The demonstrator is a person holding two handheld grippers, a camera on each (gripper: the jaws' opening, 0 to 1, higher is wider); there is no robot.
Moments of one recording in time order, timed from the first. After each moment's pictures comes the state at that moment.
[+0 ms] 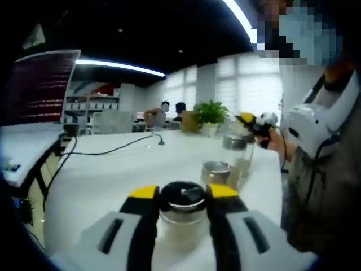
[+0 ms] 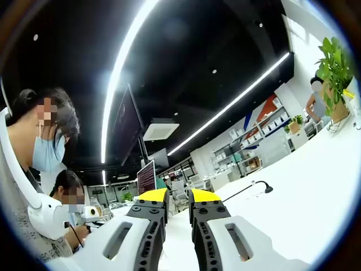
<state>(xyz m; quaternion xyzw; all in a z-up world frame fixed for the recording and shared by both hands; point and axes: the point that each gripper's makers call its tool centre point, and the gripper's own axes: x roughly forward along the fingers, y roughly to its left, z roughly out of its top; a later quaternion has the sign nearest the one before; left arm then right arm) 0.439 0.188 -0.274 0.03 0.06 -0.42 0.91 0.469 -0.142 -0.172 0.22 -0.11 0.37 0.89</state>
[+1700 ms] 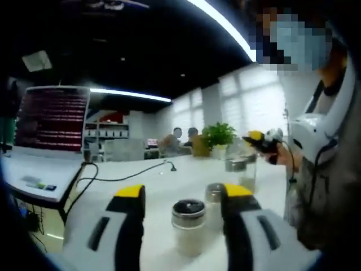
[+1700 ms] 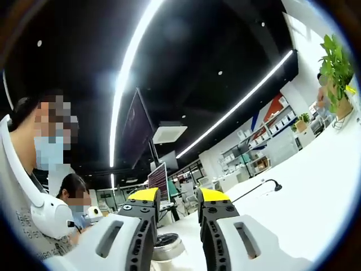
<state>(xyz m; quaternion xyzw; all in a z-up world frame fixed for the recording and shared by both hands) 0.413 0.220 -0.224 -0.03 -0.06 -0.36 0.93 0.439 -0.133 -0.165 0.24 -0.13 0.40 0.87</state>
